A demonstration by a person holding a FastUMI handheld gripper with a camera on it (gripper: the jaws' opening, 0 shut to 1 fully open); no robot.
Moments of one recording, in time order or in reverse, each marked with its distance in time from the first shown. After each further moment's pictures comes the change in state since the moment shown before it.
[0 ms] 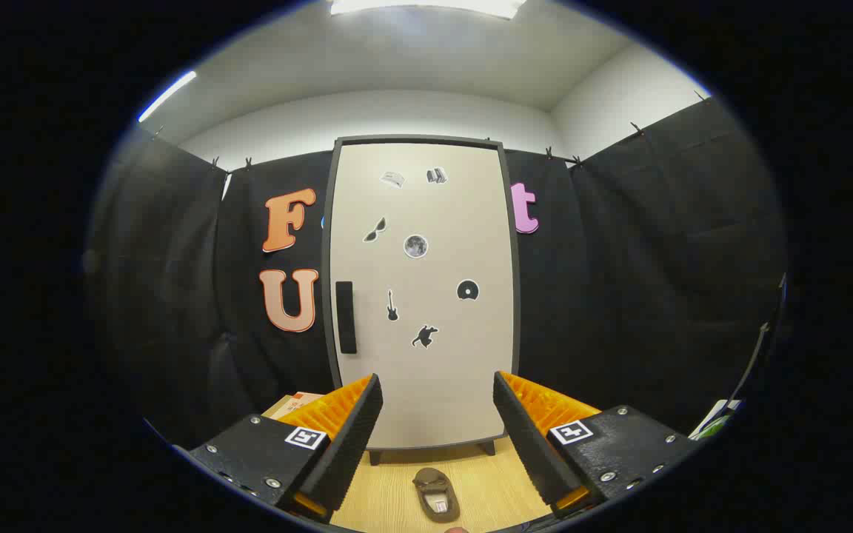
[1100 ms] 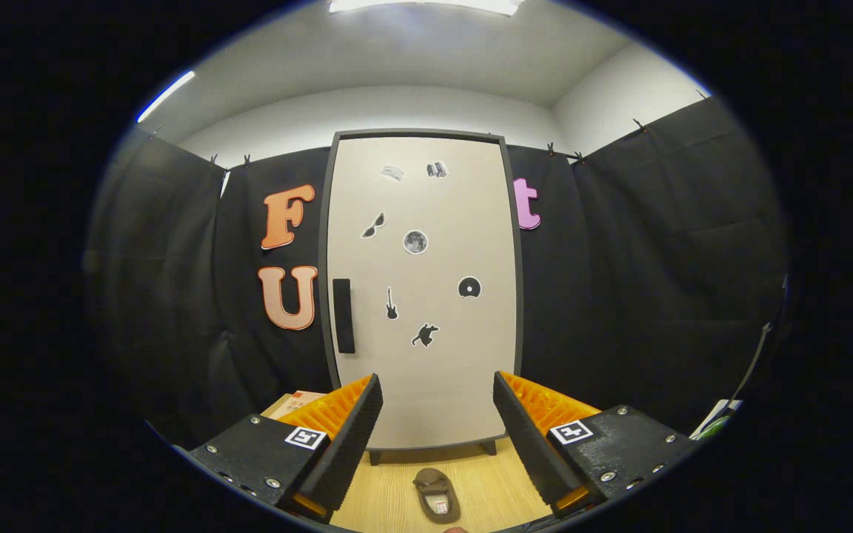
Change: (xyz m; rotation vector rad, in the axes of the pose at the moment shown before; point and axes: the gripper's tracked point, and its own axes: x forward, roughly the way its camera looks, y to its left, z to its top) arm 0.014 0.006 0.001 -0.004 0.017 0.014
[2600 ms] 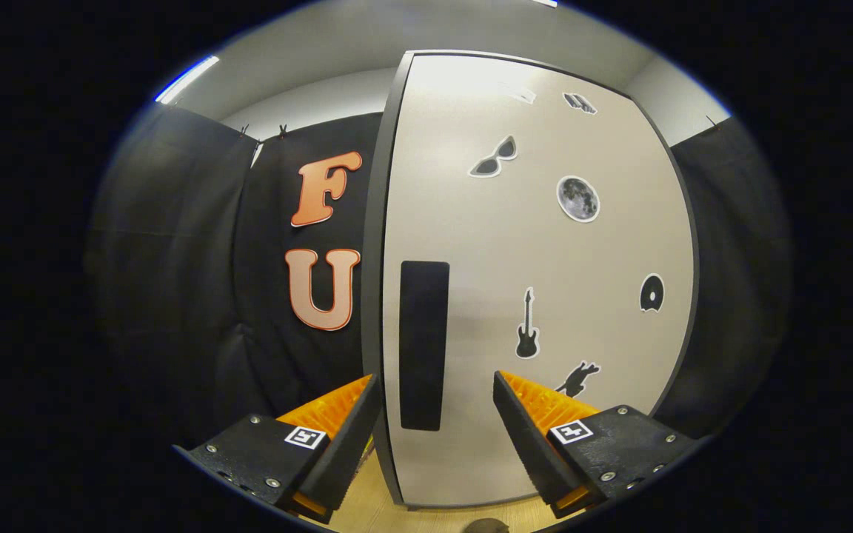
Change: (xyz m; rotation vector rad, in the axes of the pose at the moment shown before) arm 0.219 0.150 -0.018 -0.066 0.004 0.177
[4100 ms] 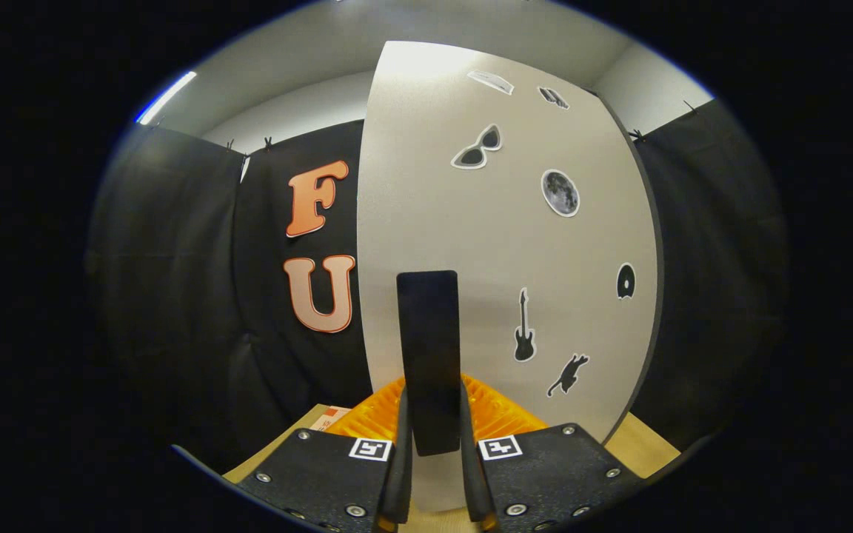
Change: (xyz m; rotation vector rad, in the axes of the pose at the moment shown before) arm -0.028 -0.010 0.002 0.086 0.027 -0.010
